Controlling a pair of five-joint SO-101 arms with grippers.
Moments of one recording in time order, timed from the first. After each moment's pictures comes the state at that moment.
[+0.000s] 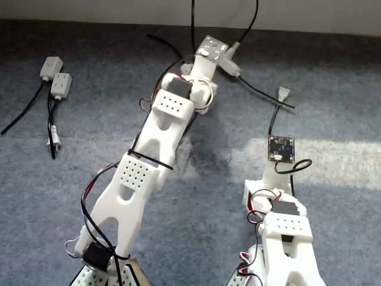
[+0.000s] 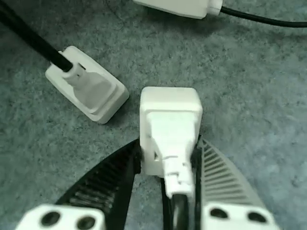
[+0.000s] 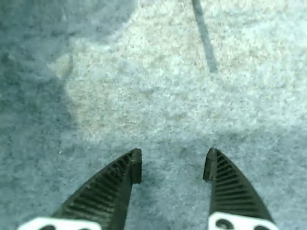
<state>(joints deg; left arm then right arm) 17.5 73.5 -82.1 73.6 -4.5 1.0 -49.4 82.6 32.3 2.1</state>
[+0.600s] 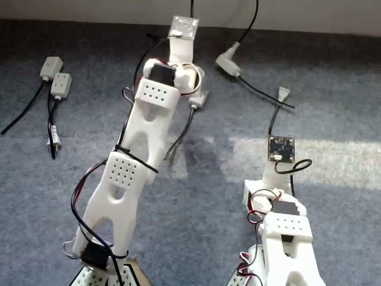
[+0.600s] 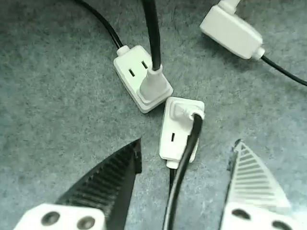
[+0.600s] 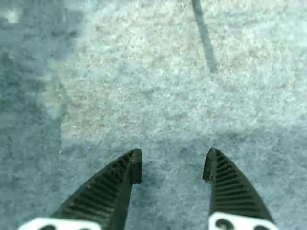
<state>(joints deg) 13.3 64.7 -82.8 80.7 8.2 1.0 -49.4 82.6 32.3 2.1</state>
